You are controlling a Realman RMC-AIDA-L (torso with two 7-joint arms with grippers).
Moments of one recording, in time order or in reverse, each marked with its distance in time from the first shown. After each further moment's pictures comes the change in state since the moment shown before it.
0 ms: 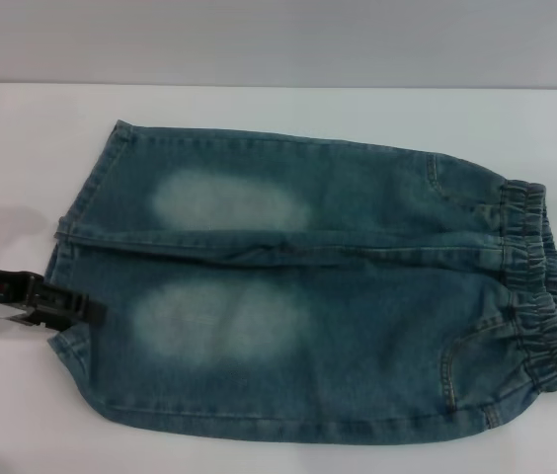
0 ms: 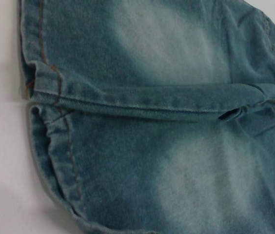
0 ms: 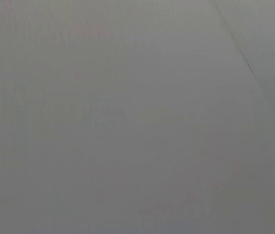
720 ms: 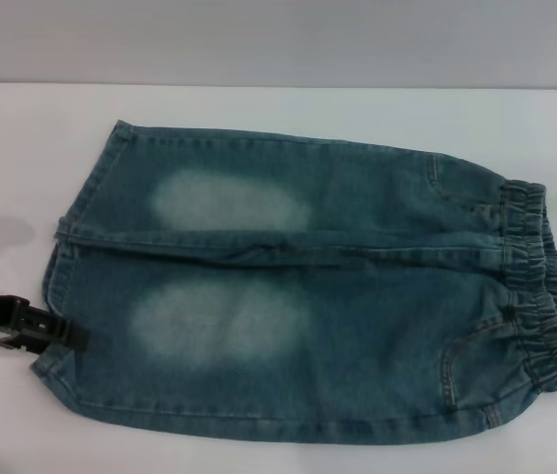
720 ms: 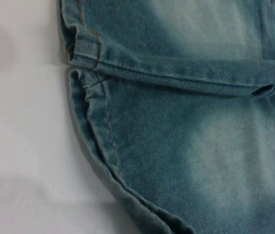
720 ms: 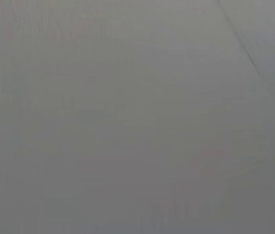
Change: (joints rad) left arm 0.010 0.003 -0.004 -0.015 0.066 -0.010 -0.002; right arm 0.016 -0.002 0.000 0.001 0.000 0.014 0.001
